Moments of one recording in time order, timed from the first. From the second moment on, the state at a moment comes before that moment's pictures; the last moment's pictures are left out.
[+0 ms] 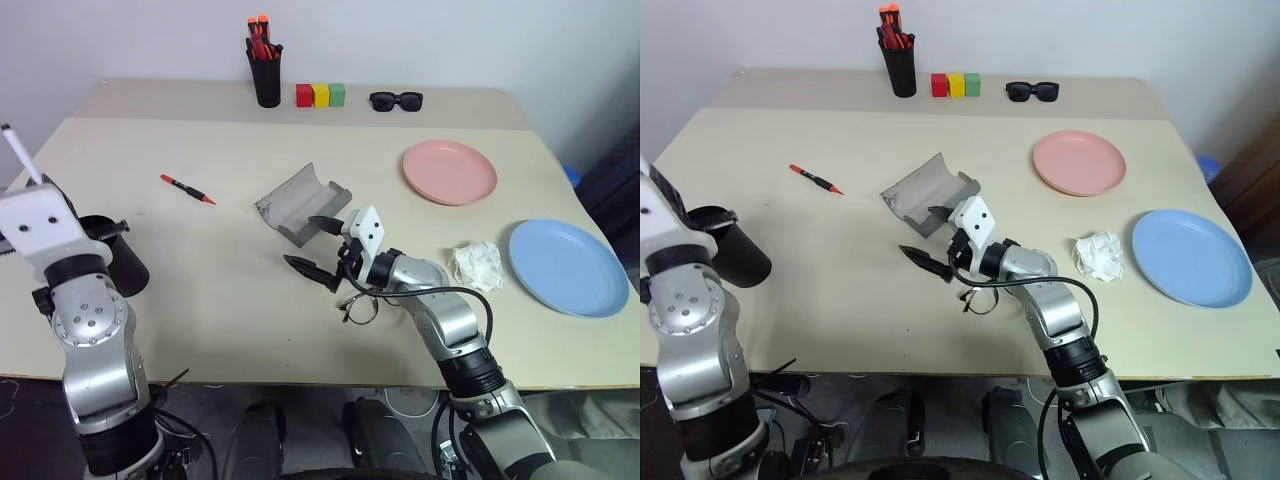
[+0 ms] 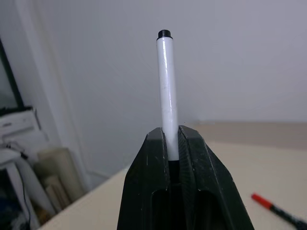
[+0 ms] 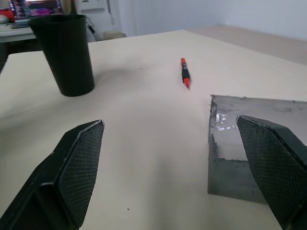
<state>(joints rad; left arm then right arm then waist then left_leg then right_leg) -0.14 0.19 0.41 -0.59 0.12 0.42 0.24 -0.44 -0.18 0.22 -0.01 0.24 0.25 0.75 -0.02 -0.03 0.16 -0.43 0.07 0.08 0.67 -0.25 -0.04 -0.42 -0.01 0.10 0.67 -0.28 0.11</state>
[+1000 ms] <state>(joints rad) -0.60 0.22 0.28 -0.40 0.07 0.69 0.13 -0.46 -0.17 0.19 0.00 0.24 0.25 0.69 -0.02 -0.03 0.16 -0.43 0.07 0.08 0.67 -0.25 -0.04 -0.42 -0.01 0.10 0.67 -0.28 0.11</state>
